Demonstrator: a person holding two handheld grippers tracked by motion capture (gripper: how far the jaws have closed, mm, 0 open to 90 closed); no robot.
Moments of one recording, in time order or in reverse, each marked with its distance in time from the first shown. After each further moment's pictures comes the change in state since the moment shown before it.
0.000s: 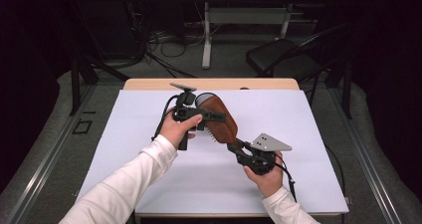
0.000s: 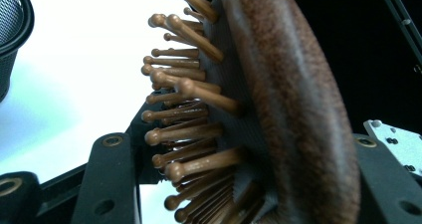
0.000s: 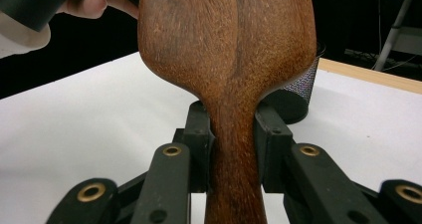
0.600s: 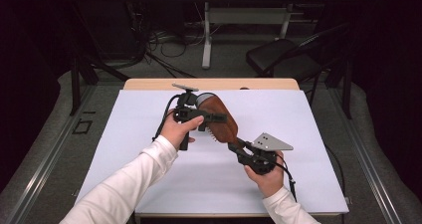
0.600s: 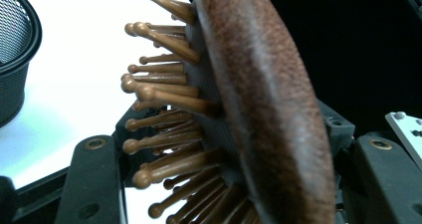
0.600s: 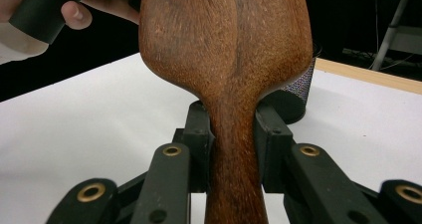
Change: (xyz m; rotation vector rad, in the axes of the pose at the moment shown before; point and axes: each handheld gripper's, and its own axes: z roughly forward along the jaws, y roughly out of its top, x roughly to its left) left arm -0.001 -0.001 0.003 -0.011 0.022 0.063; right arm 0.000 0.002 -0.003 -0.002 -0.007 0.005
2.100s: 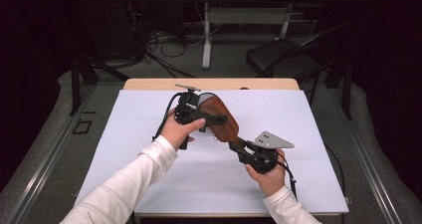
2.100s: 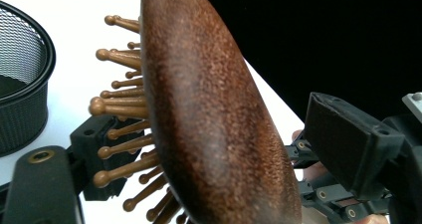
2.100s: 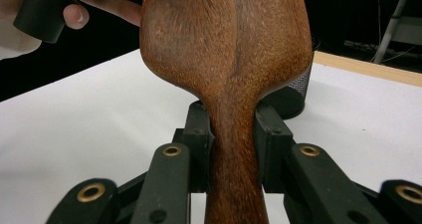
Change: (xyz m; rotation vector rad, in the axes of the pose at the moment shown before) left arm -0.007 0.002 0.002 0.009 0.068 0.115; right arm -0.004 0.003 -0.001 0.021 0.001 0.017
